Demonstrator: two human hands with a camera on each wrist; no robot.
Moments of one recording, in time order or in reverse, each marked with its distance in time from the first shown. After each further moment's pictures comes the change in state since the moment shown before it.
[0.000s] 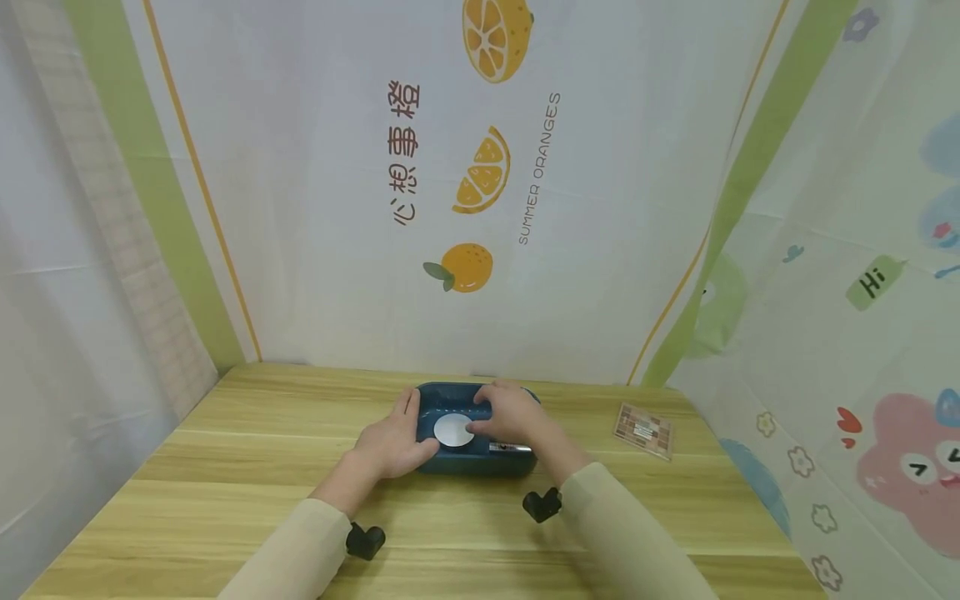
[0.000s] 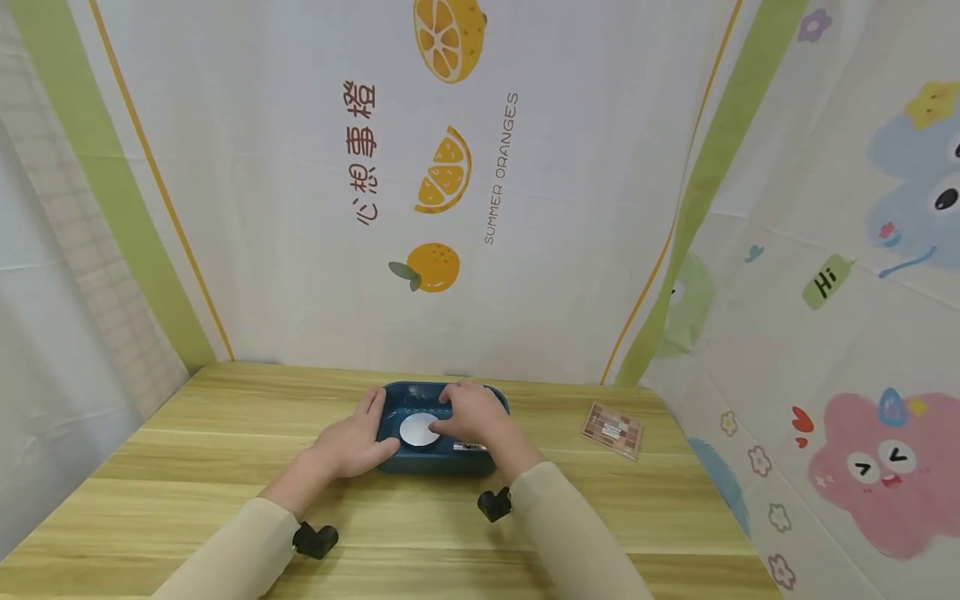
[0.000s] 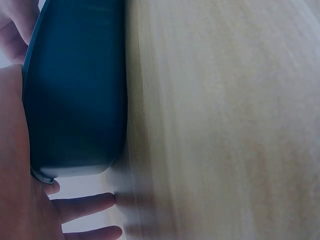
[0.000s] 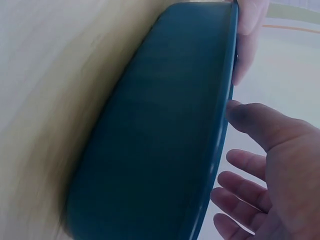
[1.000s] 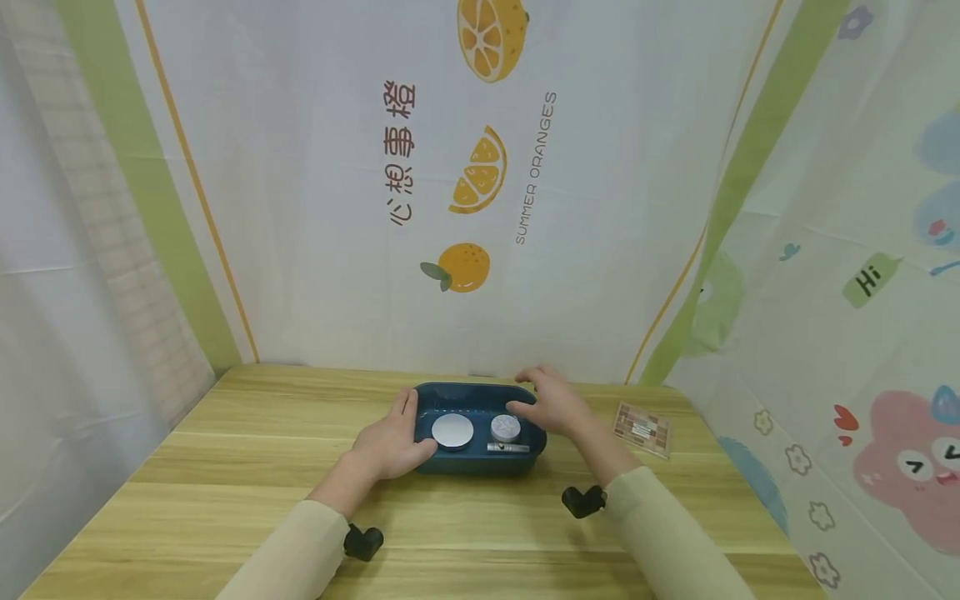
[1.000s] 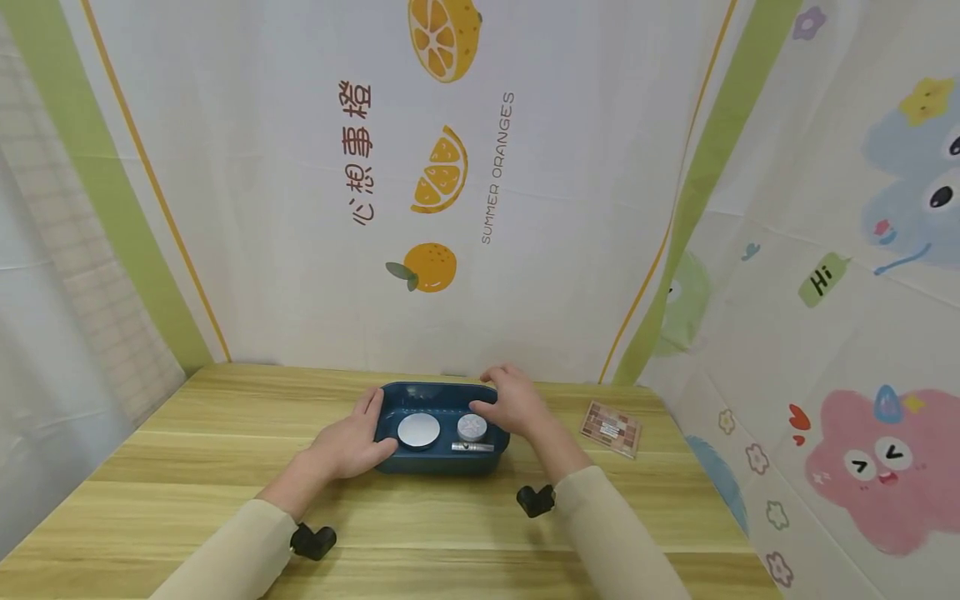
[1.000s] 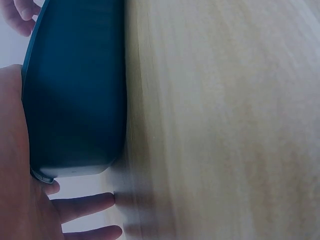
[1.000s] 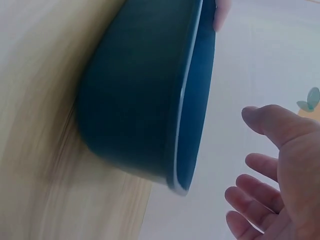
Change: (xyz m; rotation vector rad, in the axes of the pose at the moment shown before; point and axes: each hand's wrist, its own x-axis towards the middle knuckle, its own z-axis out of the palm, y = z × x) left_hand 0.001 -0.002 0.002 -0.016 -0.001 -0.013; right_hand -0.023 0.054 -0.031 0.099 0.135 0.072
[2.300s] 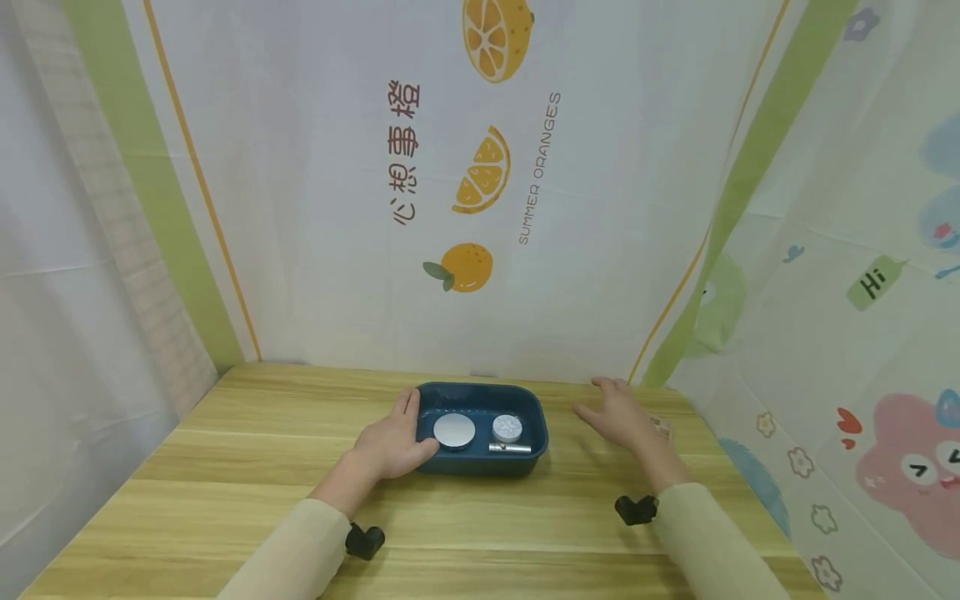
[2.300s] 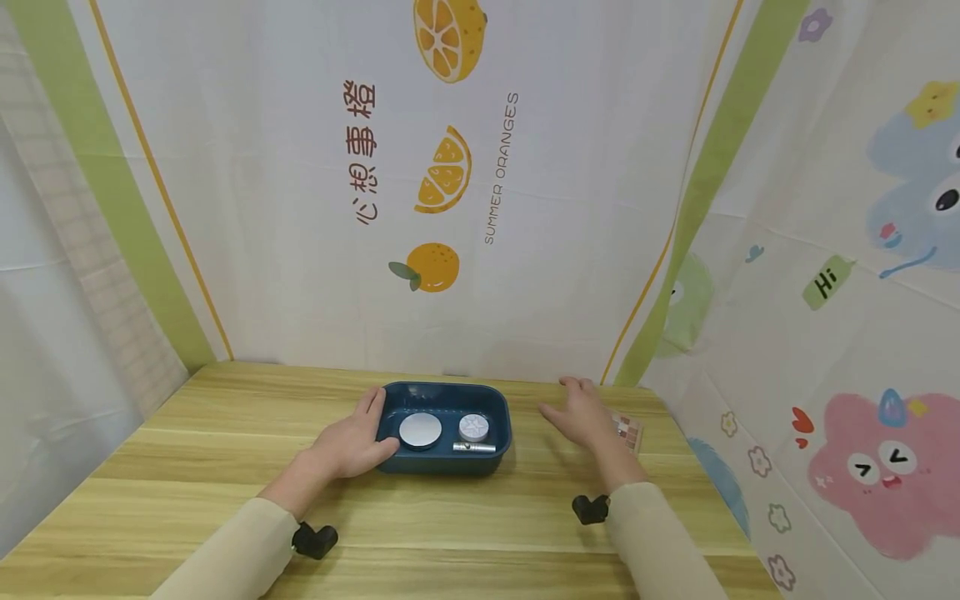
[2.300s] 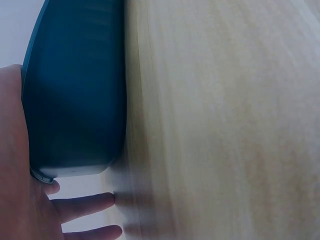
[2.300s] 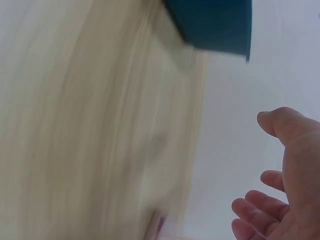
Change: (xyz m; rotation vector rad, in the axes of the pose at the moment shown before) left_hand 0.001 -0.001 0.001 0.008 0.002 0.006; right_hand -0.030 0.109 -0.013 0.011 0.025 0.178
